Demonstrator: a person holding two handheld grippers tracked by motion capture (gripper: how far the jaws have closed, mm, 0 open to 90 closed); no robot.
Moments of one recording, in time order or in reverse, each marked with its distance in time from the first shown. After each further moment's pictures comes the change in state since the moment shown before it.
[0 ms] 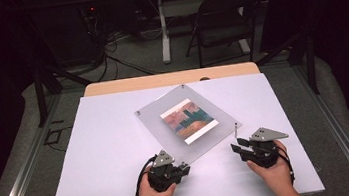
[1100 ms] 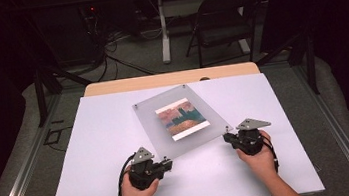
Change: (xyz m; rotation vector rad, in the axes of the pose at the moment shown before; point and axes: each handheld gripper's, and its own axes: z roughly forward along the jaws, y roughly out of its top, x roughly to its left) left arm 0.024 0.001 -0.044 -0.045 0.091 -0.070; right arm -0.007 0.013 0.049 0.029 0.033 0.015
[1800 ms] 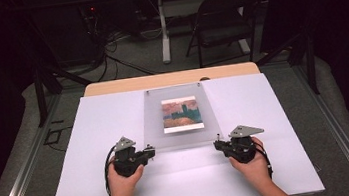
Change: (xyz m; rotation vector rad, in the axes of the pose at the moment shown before) left arm 0.051 0.011 -0.010 -0.046 0.102 -0.110; right arm 0.031 -0.003 0.002 -0.007 0.093 -0.001
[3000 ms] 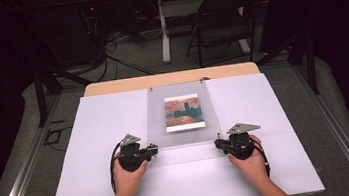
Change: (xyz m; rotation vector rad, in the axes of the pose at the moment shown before) left arm 0.008 0.000 0.026 0.032 0.008 -0.008; right arm -0.012 -0.002 0.014 0.048 -0.036 0.032
